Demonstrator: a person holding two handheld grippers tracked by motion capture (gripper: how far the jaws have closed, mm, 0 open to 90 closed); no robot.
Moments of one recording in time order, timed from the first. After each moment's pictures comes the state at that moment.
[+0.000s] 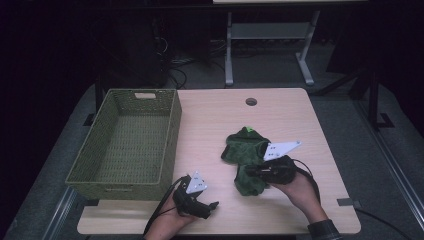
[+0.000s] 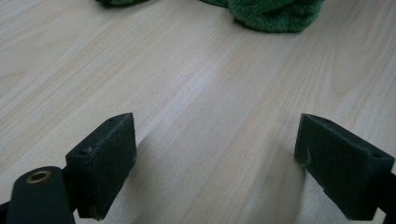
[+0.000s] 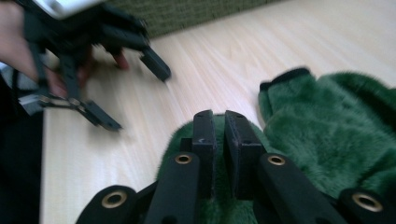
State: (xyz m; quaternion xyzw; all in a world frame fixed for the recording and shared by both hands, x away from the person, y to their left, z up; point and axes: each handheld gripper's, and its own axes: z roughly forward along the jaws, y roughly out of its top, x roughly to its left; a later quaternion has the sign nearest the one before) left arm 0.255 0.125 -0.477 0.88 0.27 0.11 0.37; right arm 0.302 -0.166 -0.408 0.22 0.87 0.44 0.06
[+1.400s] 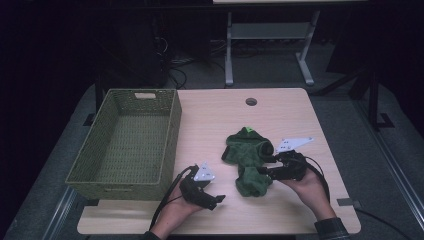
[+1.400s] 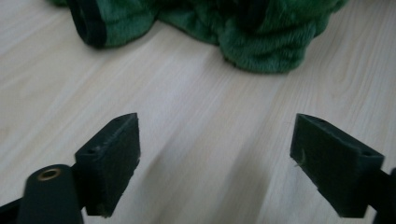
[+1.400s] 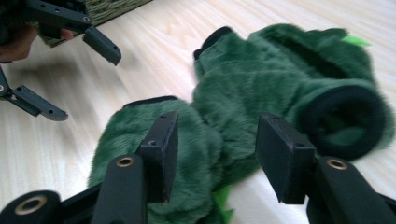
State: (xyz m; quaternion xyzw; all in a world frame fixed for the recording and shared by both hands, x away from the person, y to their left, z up) left arm 0.281 0.104 -0.454 0.89 0.24 0.08 0.37; right arm 0.317 -0.202 -0.417 0.32 0.85 0.41 0.07
